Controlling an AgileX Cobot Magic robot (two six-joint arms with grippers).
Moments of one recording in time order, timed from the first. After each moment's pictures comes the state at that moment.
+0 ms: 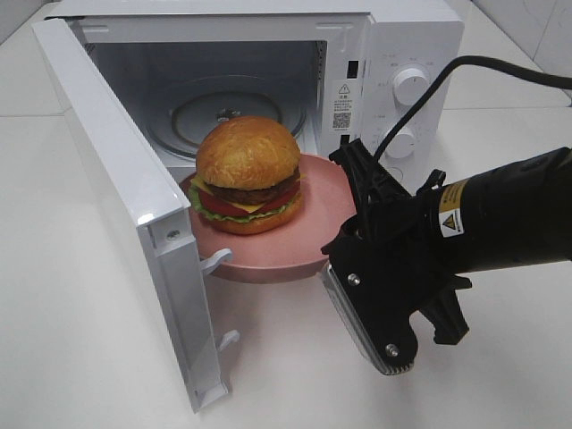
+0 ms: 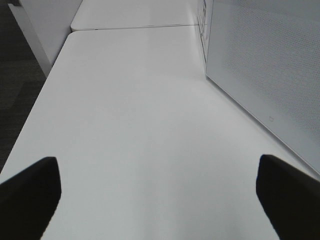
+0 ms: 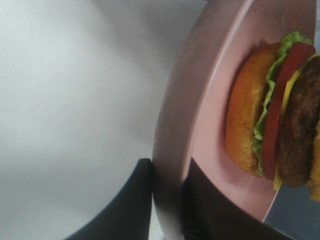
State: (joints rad) left arm 0.04 -0.01 -0.50 -0.03 1.04 0.11; right arm 0.72 1.44 -0.61 -0.01 0.03 -1.51
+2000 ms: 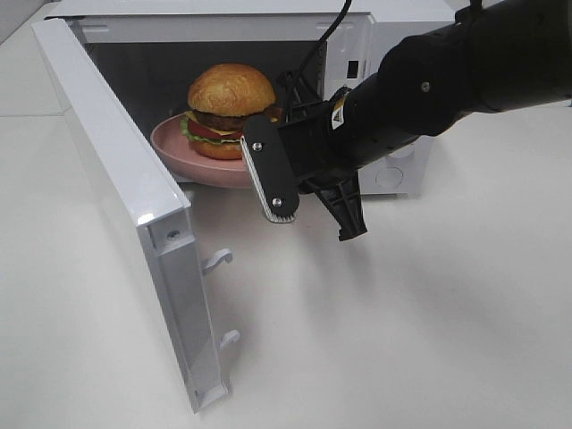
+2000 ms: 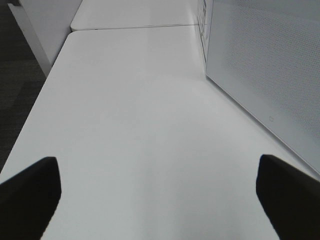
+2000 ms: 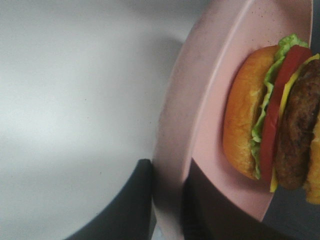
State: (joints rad) left arm 0.04 -0.01 -0.50 -0.03 1.04 0.11; right arm 0.64 1.80 -1.08 0.03 0.15 -1.45
